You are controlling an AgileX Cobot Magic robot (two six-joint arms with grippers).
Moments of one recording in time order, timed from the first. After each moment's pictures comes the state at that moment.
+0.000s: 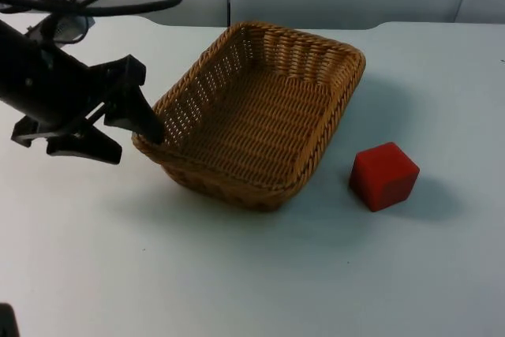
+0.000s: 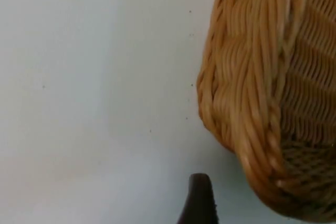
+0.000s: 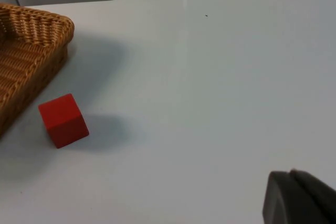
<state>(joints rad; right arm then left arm) -0.01 0.00 -0.52 -0.08 1.08 0.06 -0.11 2.02 -1.06 -1.12 0.70 0.86</state>
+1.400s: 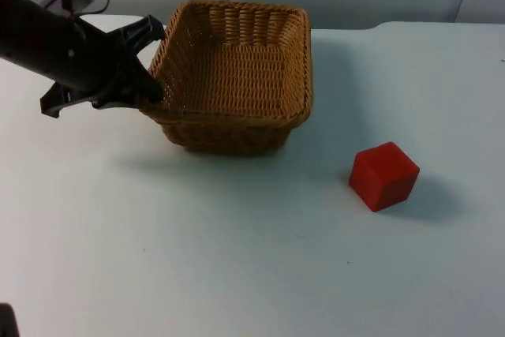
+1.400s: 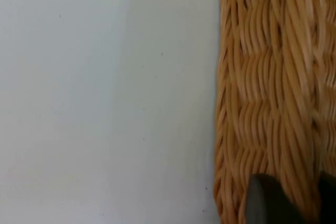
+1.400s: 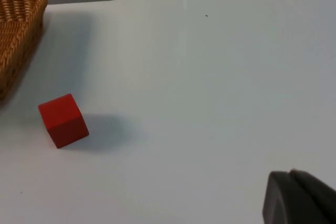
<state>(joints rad) -0.01 0.00 -0.52 -0.07 1.08 0.06 -0.12 2.13 -1.22 -1.38 0.53 0.87</state>
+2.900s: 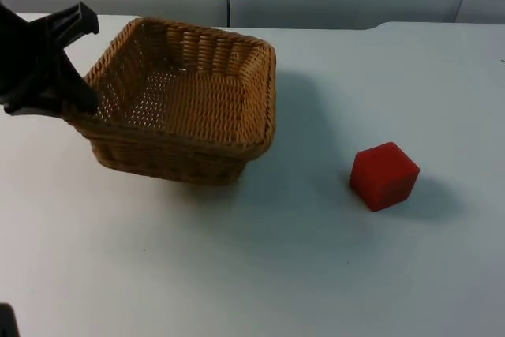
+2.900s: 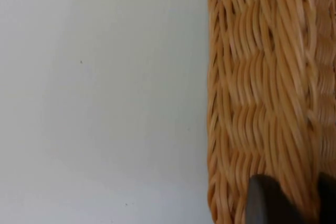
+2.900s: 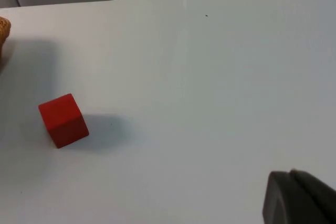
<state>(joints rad) -0.01 0.00 -0.52 -0.07 1.08 0.06 -0.05 1.78 -0.95 -1.03 0.58 0.59</state>
